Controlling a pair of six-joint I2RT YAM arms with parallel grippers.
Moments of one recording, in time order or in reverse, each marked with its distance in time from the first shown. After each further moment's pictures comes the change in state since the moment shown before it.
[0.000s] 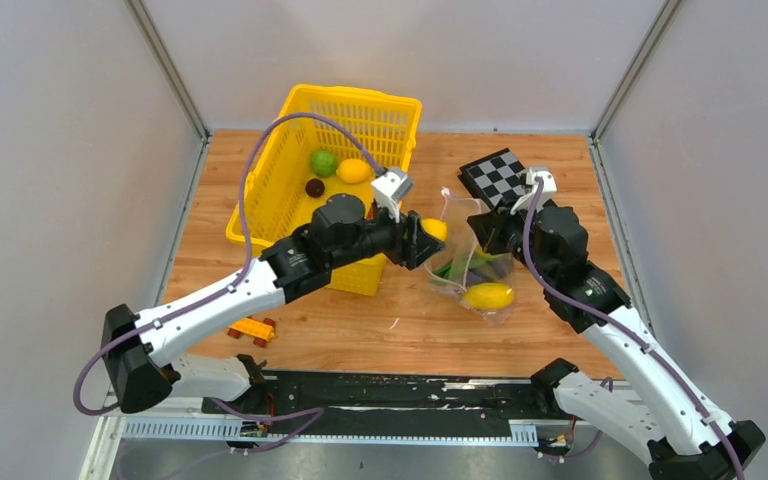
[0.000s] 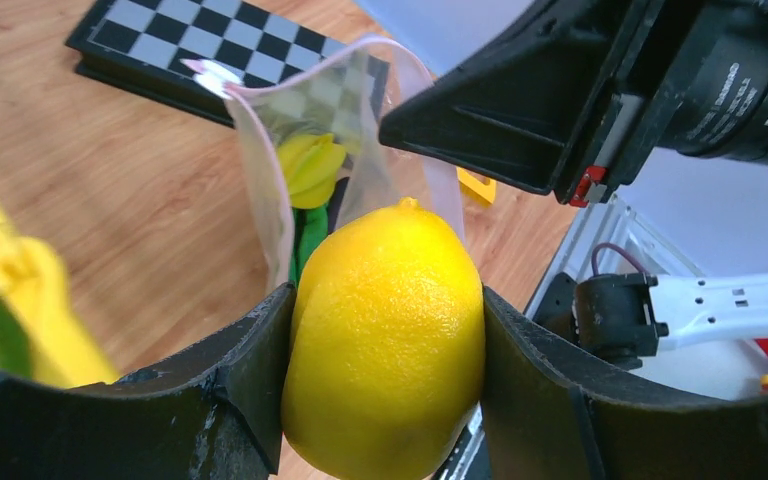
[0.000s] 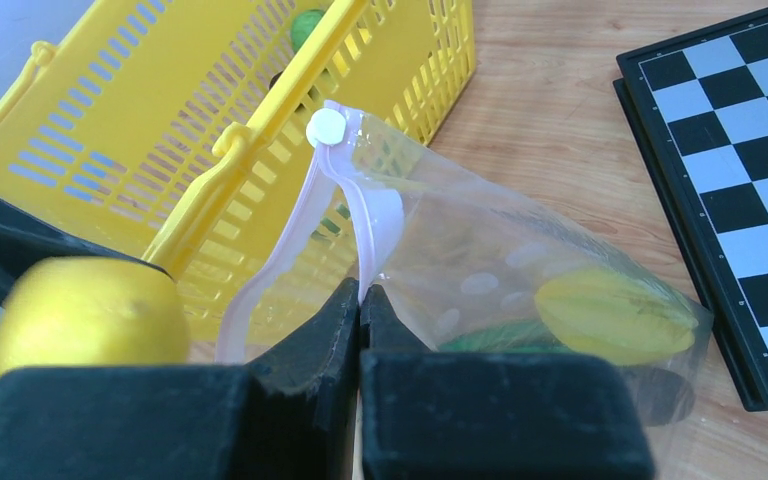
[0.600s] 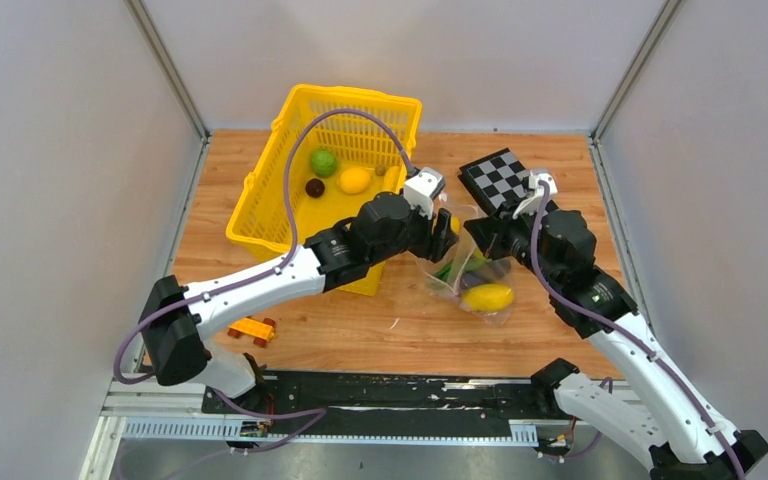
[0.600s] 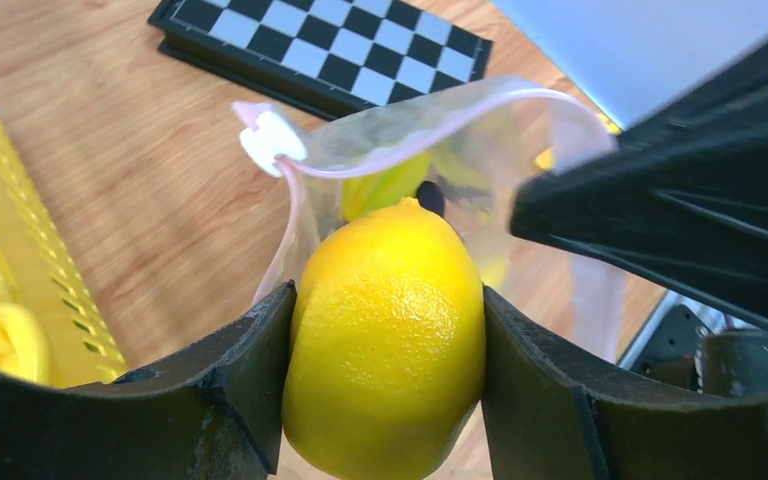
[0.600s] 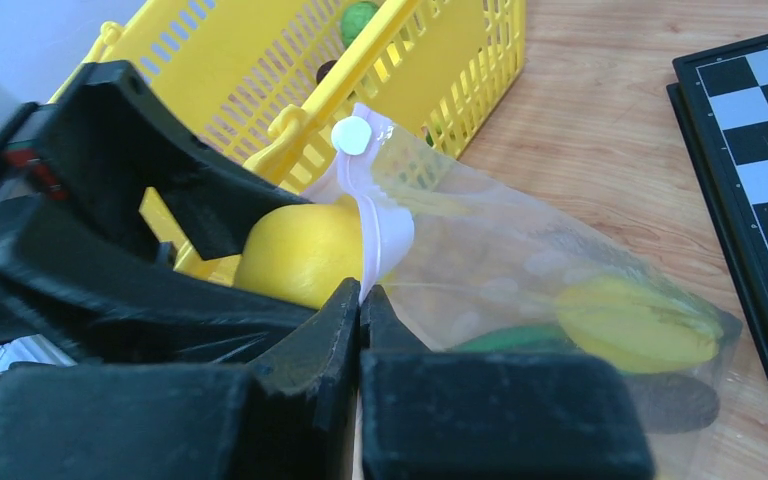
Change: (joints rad) left arm -0.084 0.225 0.111 0.001 -0.201 0.083; right arm 0.000 -0.040 0.000 -0.009 -0.090 0.003
